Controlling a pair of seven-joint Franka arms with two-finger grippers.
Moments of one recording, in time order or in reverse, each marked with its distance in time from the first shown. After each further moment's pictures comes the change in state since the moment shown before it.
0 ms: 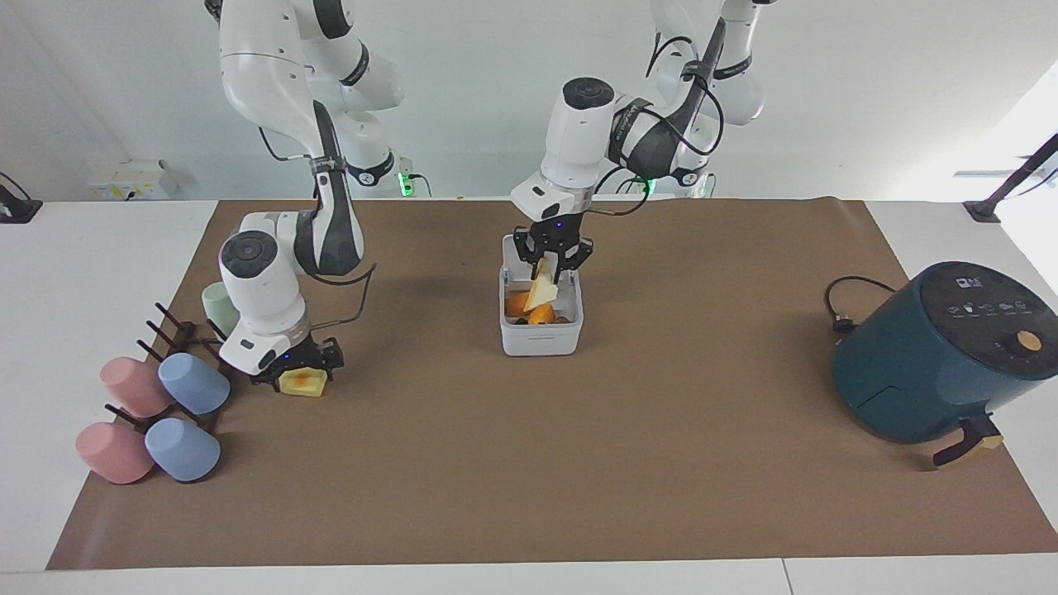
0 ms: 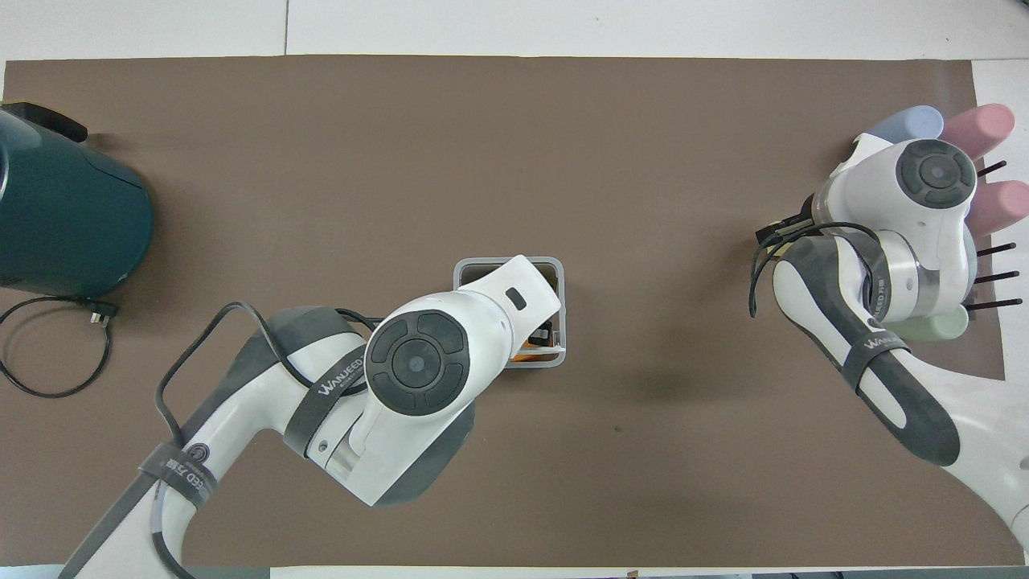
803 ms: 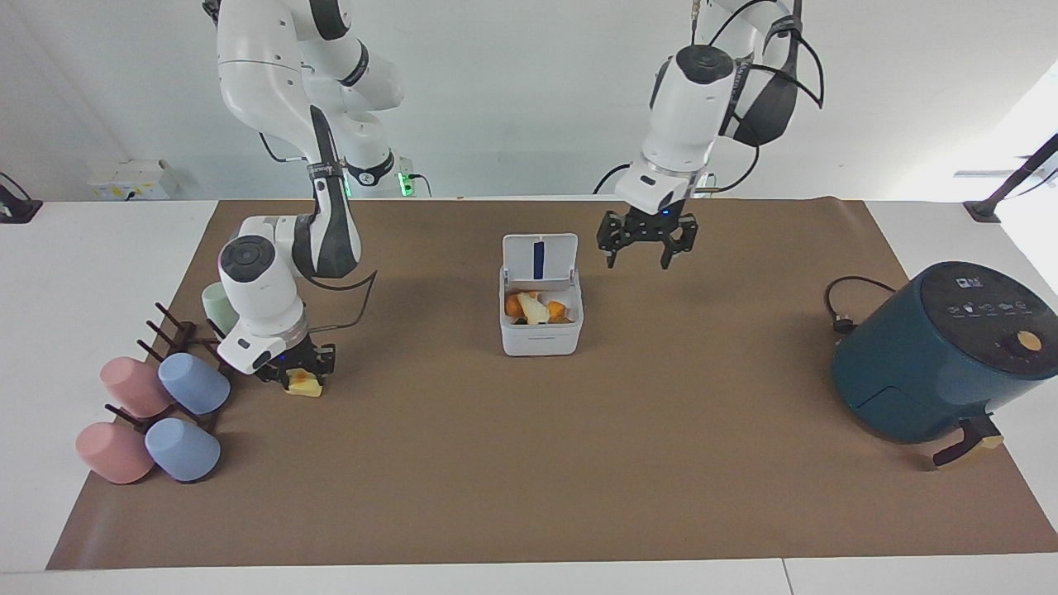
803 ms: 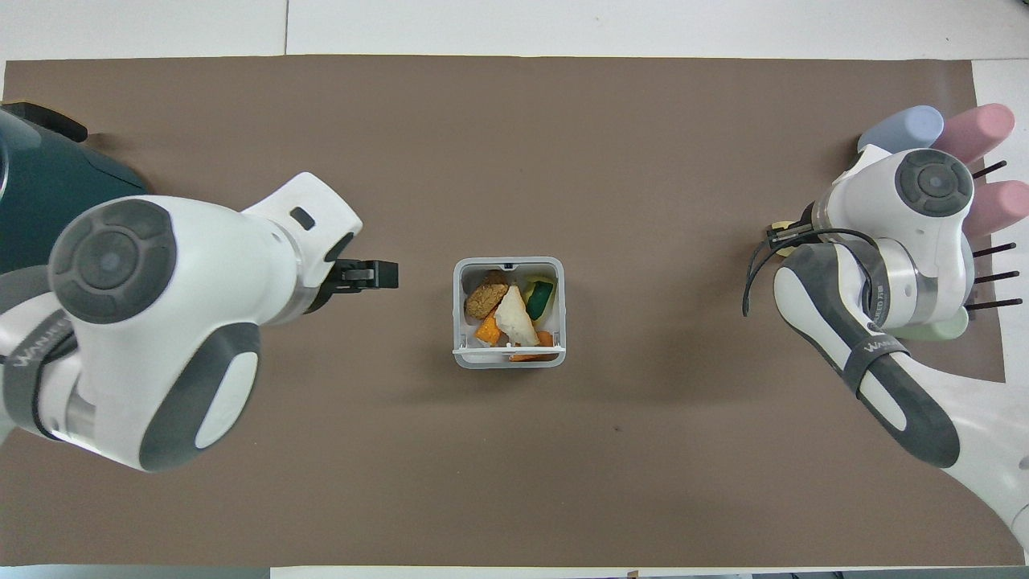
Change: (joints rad) left arm 0.296 -0.162 0.032 0.009 0.000 -0.248 0.165; right arm -0.008 -0.005 0.007 -0.019 -0.001 -0.006 0.084
